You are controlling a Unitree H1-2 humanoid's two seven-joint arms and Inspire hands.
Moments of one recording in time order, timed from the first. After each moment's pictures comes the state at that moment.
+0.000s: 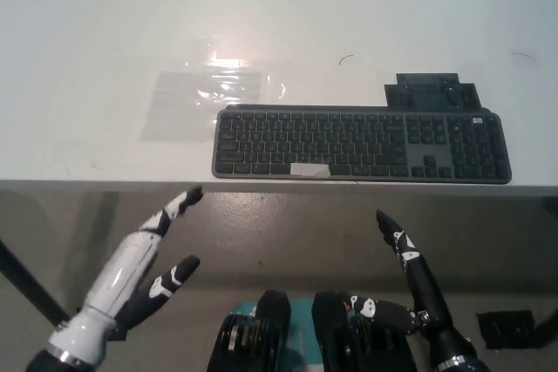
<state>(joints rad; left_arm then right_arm) -0.07 0.34 -0.15 -0.28 0.30 -0.20 -0.10 -0.12 -0.04 0.16 0.34 -0.19 -0.38 -0.05</state>
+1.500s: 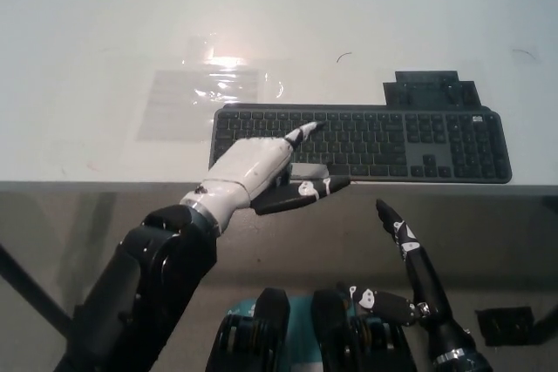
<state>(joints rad) -0.55 0.21 -0.40 0.01 0.76 0.16 -0.36 -0.14 -0.04 0.16 0.35 -0.19 -0.42 -0.06</state>
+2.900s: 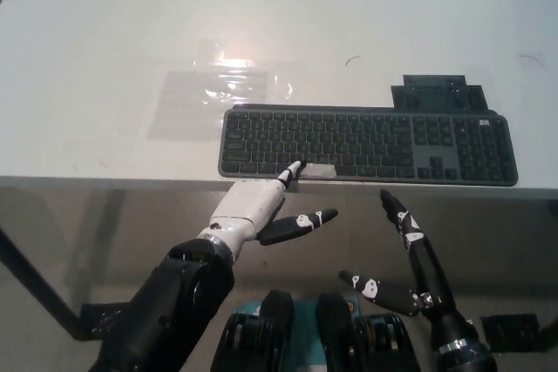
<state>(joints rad) -0.53 0.17 -0.50 0.37 0.80 0.08 -0.08 -0.16 -0.04 0.14 0.35 -0.19 -0.42 -0.06</state>
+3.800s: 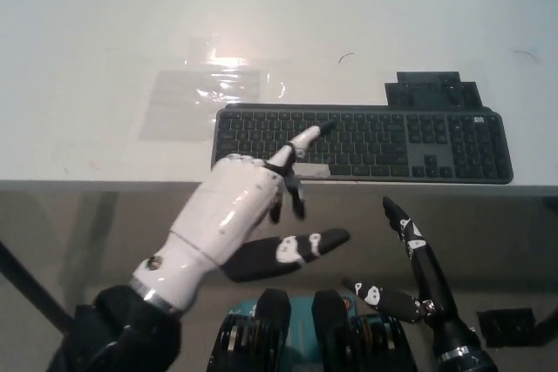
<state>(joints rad) -0.32 0.24 -0.37 -0.54 0.64 0.13 -0.23 -0.15 -0.04 0.14 0.35 -0.19 -0.42 -0.06</state>
